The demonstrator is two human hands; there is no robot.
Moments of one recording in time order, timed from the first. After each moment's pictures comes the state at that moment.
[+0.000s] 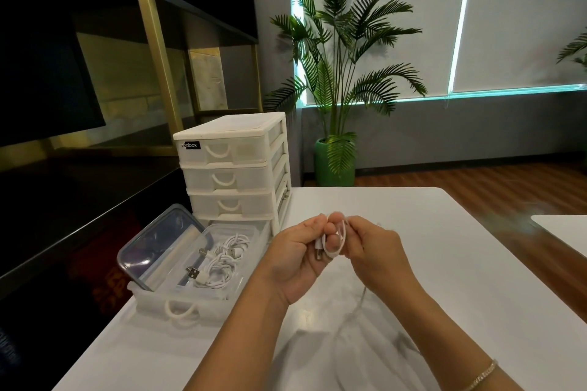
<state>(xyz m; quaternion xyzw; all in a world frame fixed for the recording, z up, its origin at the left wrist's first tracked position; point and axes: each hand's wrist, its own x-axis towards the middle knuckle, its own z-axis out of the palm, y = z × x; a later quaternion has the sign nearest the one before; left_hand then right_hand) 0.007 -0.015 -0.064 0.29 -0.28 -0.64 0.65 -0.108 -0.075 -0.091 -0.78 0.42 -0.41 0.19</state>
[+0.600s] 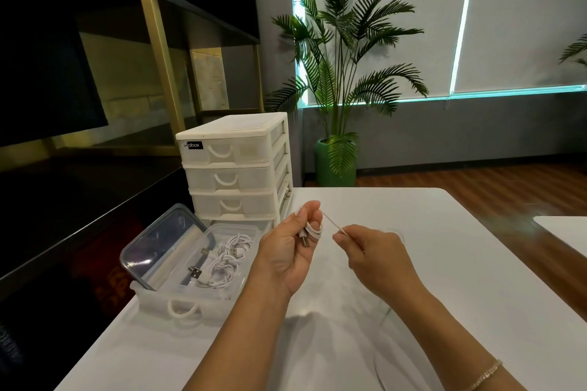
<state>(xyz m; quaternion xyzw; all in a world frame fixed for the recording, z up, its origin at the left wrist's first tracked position) 0.014 -0.024 -0.066 0.27 -0.15 -0.58 0.75 -0.109 -0.073 -0.092 -0.81 0.43 -0.36 0.18</state>
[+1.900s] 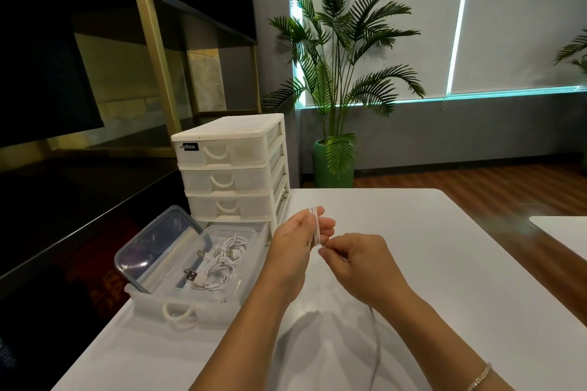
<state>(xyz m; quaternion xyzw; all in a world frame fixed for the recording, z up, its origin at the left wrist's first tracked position) 0.001 -0.023 -0.071 0.54 -0.42 -0.36 0.63 -0.103 -0.065 -0.092 -0.84 0.37 -0.35 0.15</state>
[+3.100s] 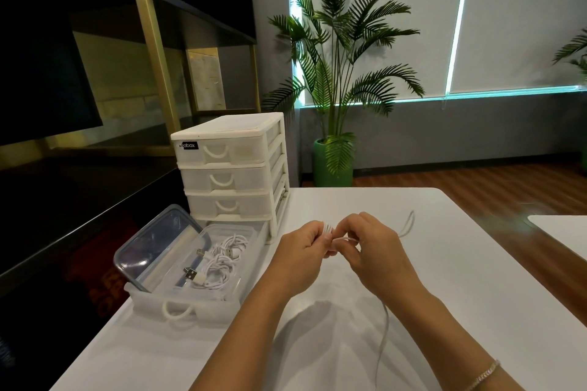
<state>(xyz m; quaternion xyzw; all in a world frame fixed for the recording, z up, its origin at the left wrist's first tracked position) 0.010 -0.028 -0.084 0.62 -0.61 -0.21 0.45 -0.112 -0.069 -0.086 -0.83 0.39 -0.39 0.11</state>
